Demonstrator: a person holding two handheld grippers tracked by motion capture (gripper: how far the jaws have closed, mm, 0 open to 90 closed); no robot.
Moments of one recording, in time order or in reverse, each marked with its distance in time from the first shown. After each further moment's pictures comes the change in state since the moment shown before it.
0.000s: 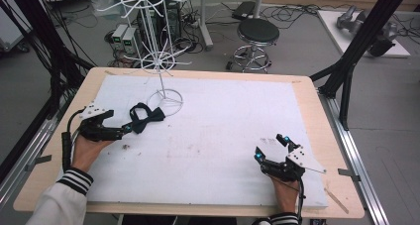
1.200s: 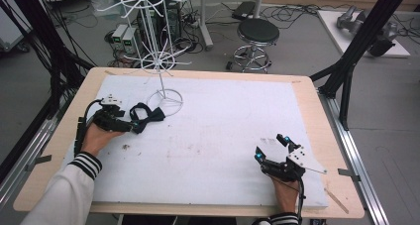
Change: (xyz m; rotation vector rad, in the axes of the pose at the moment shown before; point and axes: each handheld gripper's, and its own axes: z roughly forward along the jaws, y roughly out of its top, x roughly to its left) left arm 0.011 0.012 0.043 0.275 -0.015 0.008; right arm 0.000 0.000 0.000 -0.008 -0.003 0.005
